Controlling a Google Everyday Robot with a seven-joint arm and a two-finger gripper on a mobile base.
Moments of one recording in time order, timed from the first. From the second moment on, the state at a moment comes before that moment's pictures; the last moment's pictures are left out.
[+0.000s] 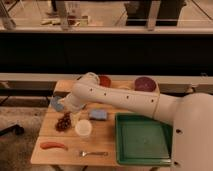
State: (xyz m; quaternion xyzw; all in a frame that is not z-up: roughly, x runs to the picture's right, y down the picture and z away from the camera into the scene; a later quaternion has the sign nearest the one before) arm -0.208 0.118 0.748 -0.20 -0.34 -0.24 0.89
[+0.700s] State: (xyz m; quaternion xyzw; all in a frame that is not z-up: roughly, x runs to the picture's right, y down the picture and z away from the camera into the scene) arm -0.230 0.129 0.750 -0.23 -0.31 -0.24 0.89
